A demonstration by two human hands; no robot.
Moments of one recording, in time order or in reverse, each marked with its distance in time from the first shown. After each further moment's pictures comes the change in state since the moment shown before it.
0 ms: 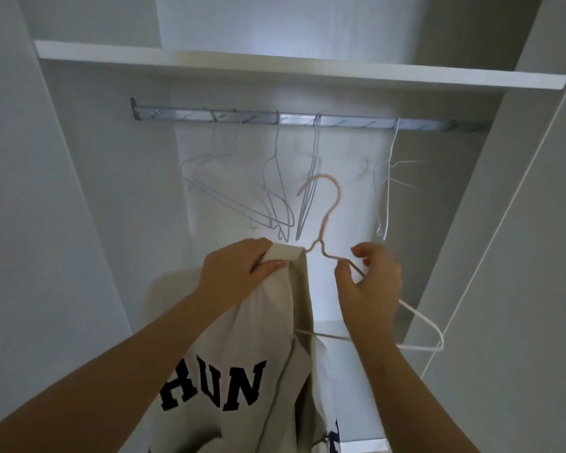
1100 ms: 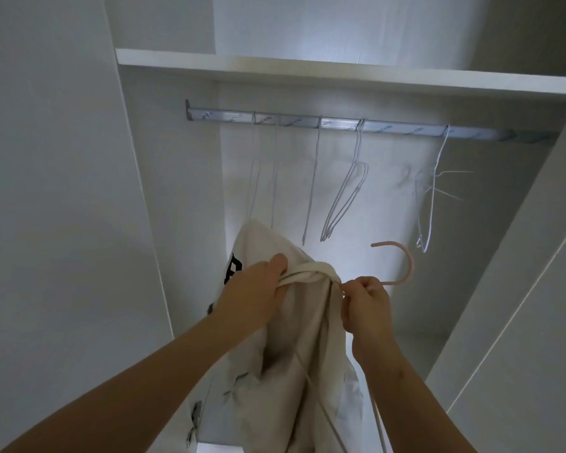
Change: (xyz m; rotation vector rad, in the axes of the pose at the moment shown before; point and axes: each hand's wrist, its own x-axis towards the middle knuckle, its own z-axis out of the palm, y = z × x) left_hand -0.036 0.014 -0.029 0.095 -0.190 -0.184; right_hand -0.016 -0.004 0.029 0.414 -0.434 0.763
